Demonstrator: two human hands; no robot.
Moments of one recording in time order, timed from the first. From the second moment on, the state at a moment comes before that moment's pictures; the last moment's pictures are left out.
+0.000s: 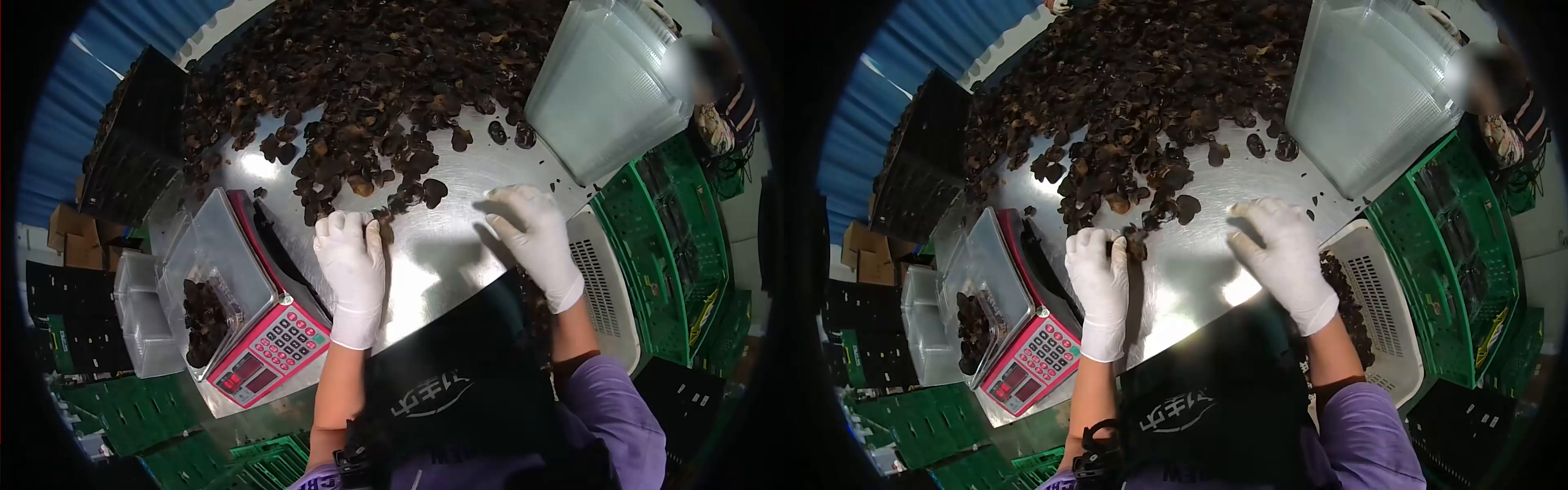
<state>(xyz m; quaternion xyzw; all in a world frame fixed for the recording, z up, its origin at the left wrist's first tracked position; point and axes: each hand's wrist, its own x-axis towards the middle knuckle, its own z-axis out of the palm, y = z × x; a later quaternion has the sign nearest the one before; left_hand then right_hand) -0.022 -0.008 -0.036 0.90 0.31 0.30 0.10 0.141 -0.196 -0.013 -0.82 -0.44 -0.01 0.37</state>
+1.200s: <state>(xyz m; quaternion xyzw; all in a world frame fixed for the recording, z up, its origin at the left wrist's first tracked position) 0.021 0.037 -0.059 0.92 0.37 0.15 0.01 0.147 -0.088 -0.086 -0.75 -0.60 -0.12 0.26</state>
